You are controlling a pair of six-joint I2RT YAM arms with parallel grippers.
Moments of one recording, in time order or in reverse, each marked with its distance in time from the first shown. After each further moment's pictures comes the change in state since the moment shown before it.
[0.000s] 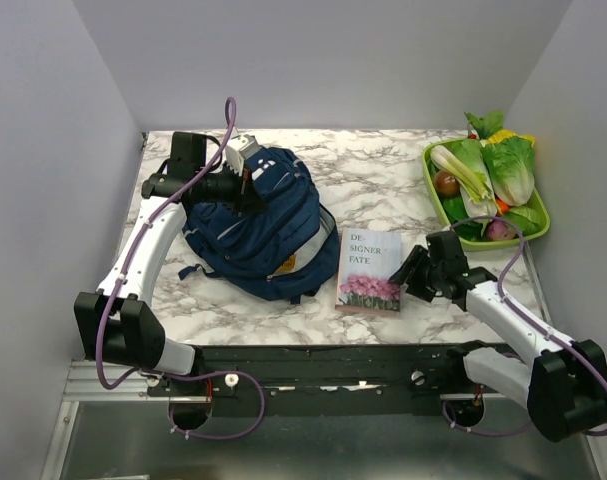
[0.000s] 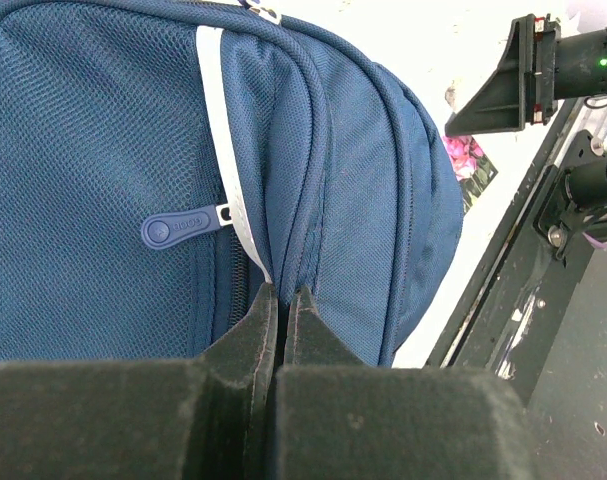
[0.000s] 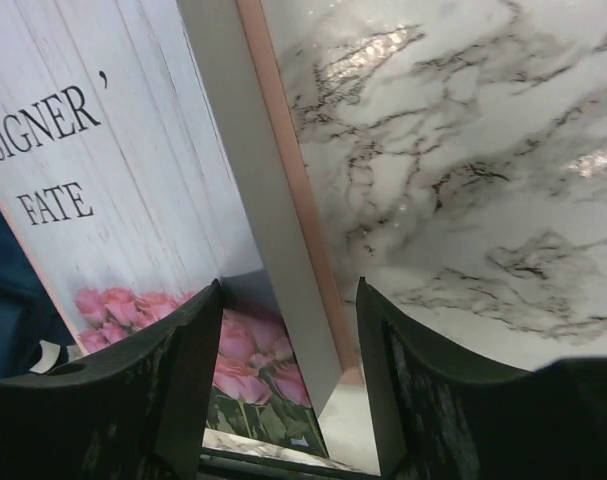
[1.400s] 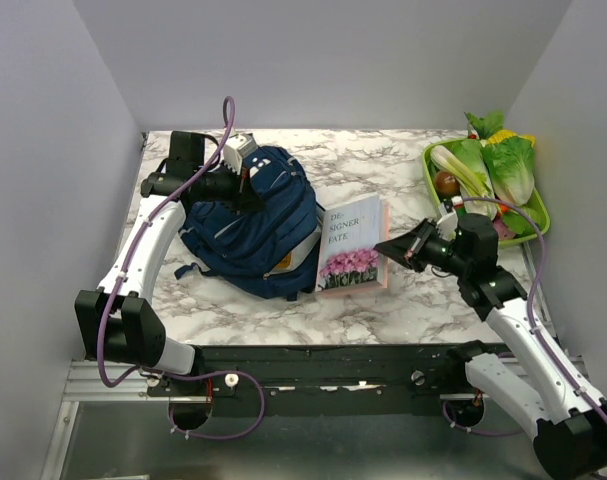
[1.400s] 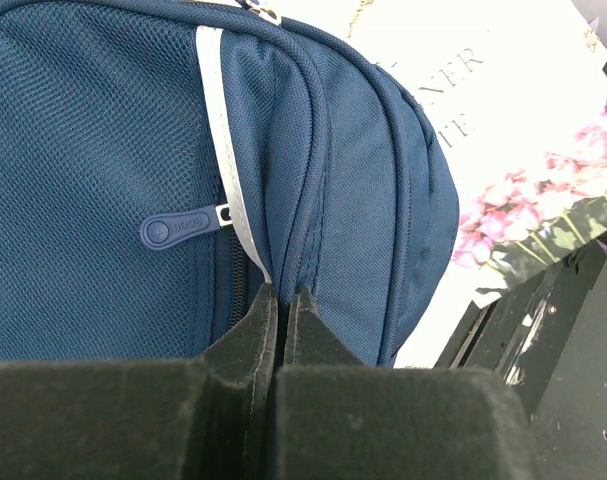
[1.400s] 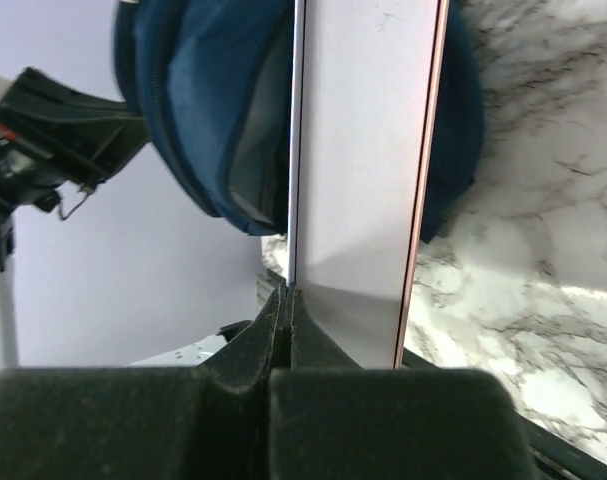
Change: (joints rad) left arm 0.007 0.010 0.005 0.001 -0.020 0.001; right arm -0.002 -0.230 0.117 0.197 -0.478 0.290
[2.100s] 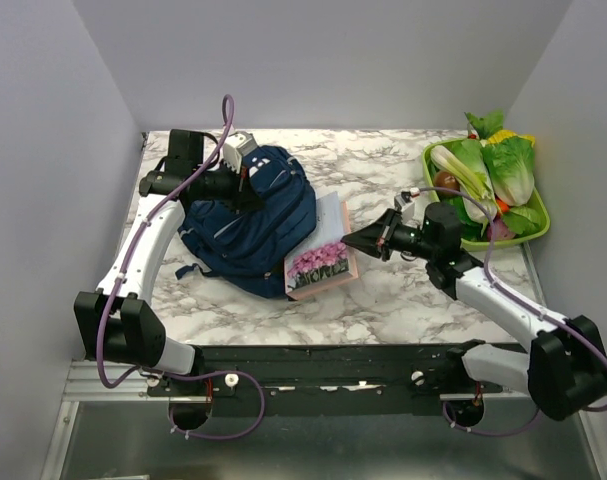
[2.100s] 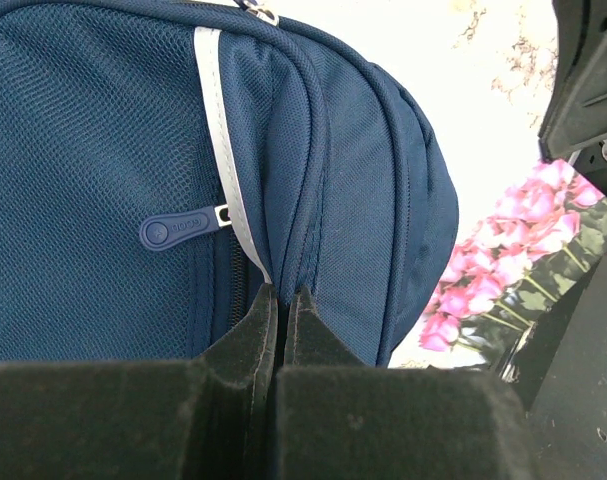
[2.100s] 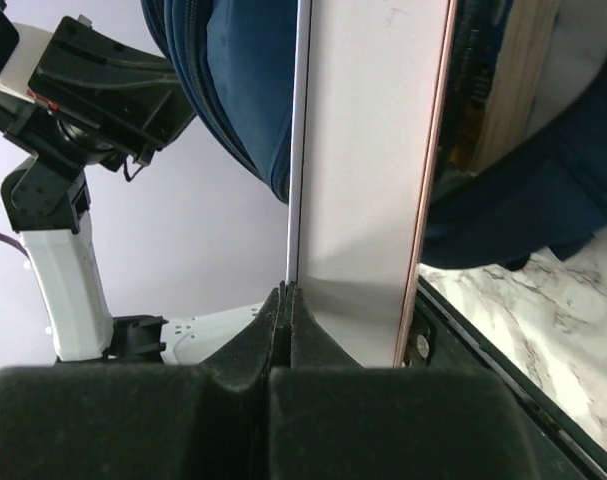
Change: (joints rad) left arm 0.000 0.000 0.022 -0.024 0.000 0.001; right arm 0.103 0.309 -0.035 0.511 -0.175 0.237
